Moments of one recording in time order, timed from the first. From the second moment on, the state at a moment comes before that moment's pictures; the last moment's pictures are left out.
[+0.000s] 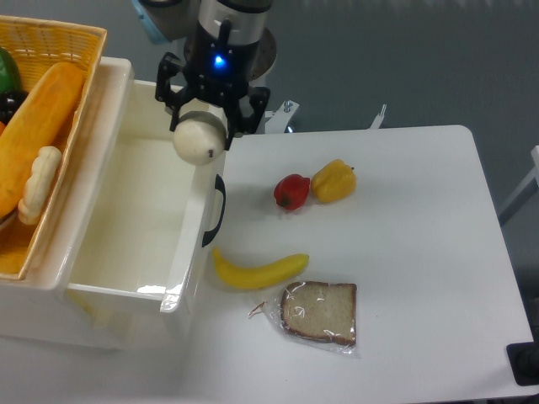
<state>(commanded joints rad) 2.39 -1.54 -1.54 -1.54 1.21 0.62</state>
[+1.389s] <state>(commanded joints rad) 2.35 -1.56 -1.56 -1.51 1.21 0.63</state>
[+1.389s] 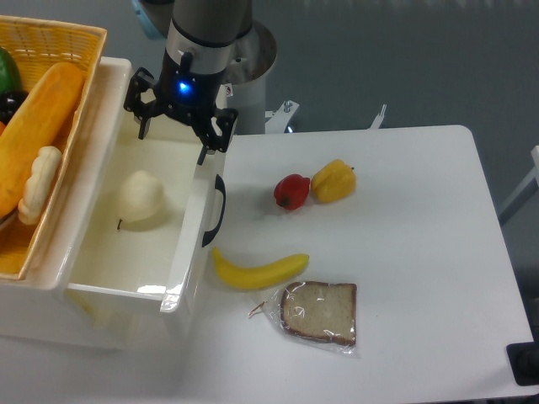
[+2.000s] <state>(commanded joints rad) 2.39 -1.61 -1.56 -1.41 1.43 0.63</state>
